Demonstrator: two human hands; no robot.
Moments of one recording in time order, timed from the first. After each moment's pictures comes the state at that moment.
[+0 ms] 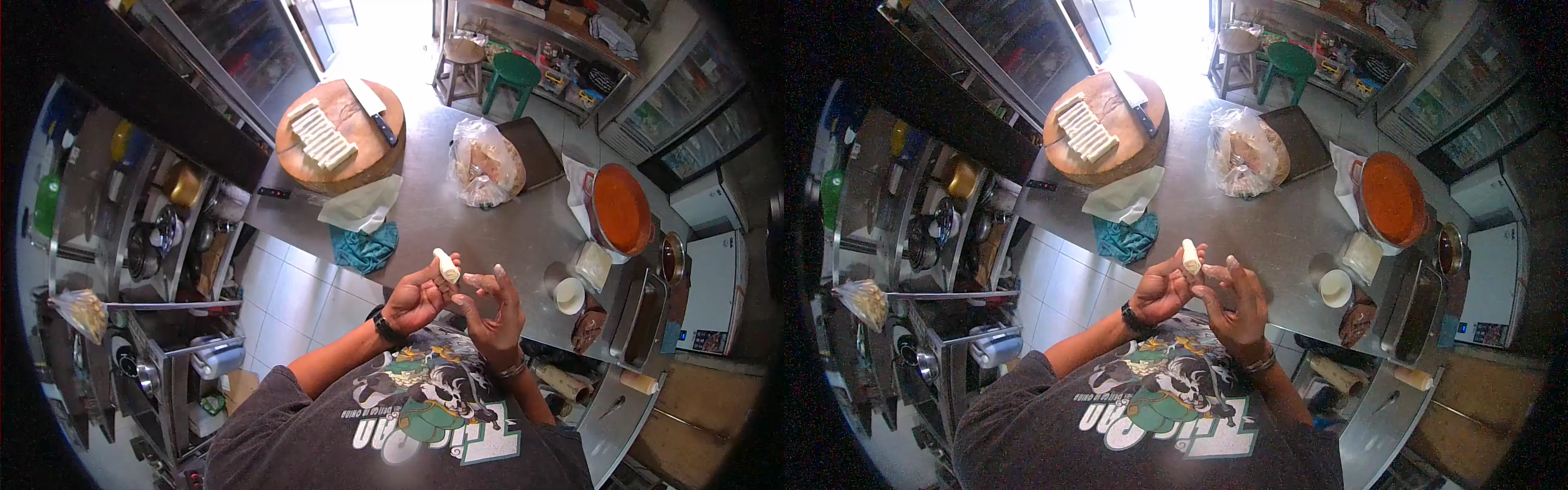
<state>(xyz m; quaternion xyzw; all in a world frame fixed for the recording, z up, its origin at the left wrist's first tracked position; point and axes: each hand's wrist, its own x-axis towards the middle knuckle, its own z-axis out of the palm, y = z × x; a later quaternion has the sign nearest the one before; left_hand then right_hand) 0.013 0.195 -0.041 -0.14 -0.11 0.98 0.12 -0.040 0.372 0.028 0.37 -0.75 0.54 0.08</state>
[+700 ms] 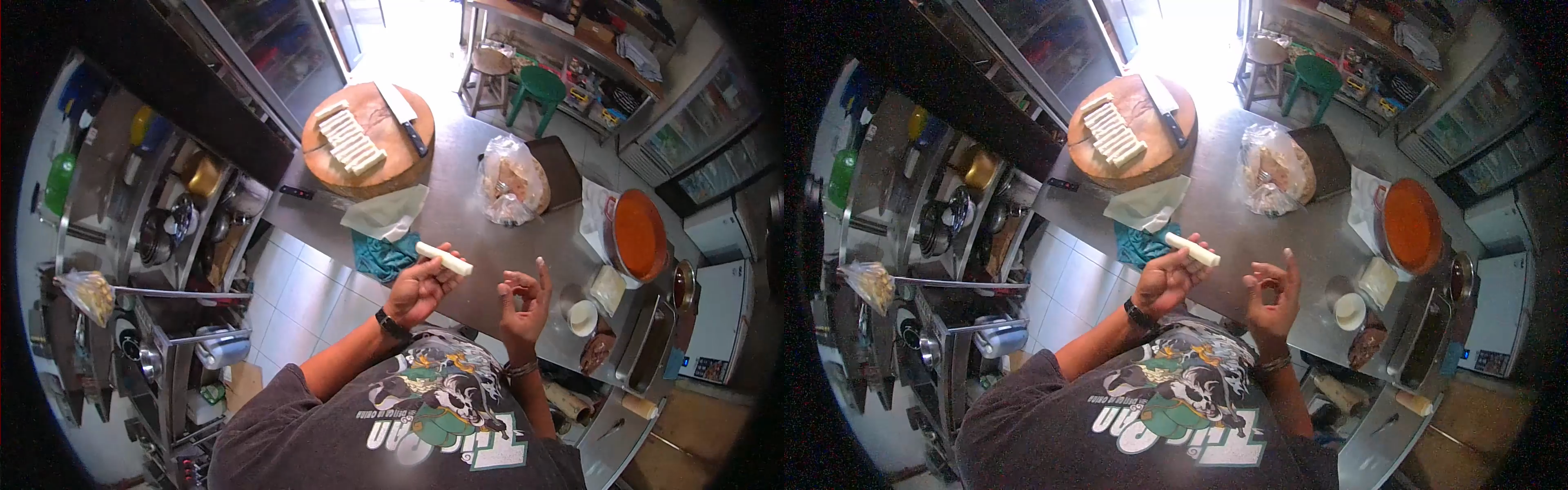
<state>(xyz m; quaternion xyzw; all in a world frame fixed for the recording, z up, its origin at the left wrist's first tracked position) 0.009 0.159 -0.044 -0.21 0.13 0.97 -0.01 -0.066 0.358 -0.004 0.18 -0.74 0.65 -0.01</state>
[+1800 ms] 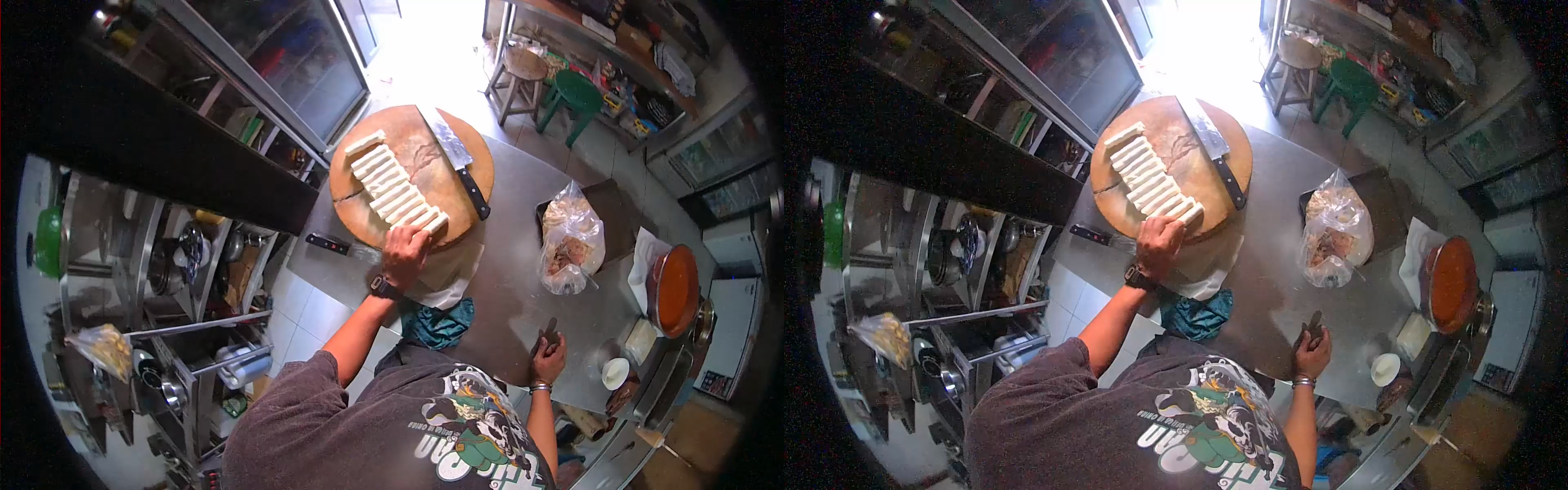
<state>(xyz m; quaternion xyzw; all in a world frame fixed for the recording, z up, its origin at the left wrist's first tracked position) -0.086 -0.104 -0.129 -0.10 0.94 0.15 -0.29 -0.095 0.362 -0.224 0.07 -0.95 0.28 0.11</state>
